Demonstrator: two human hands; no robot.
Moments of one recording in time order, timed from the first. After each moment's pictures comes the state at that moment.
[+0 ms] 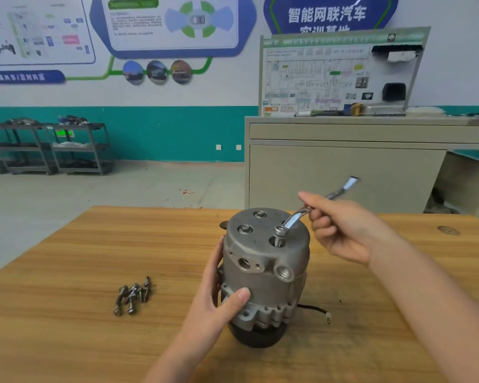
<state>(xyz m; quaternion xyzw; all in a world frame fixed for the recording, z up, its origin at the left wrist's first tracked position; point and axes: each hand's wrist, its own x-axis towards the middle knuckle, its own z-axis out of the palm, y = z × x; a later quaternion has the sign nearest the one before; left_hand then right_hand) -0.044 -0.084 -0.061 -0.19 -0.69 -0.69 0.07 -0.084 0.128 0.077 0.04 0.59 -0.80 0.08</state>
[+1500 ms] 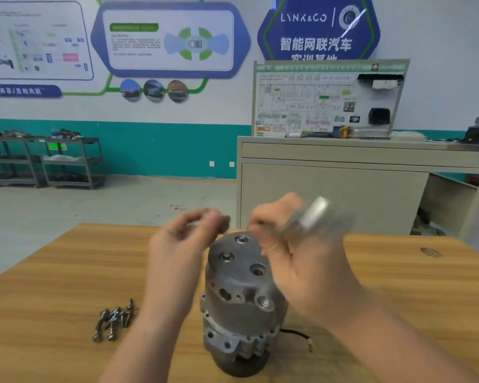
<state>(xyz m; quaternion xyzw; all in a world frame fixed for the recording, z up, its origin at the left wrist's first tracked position) -0.042 -0.072 0.060 -0.09 -0.62 -0.74 0.25 -0.029 0.093 0.087 -0.44 0.70 -0.32 -0.46</state>
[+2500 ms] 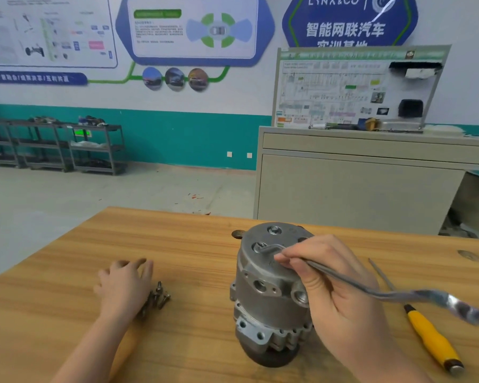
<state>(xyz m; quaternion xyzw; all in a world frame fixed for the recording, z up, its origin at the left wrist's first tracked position) -0.116 -0.230 -0.072 0.24 -0.93 -0.22 0.16 -0.025 0.082 0.030 -0.36 0.73 -0.43 -0.40</state>
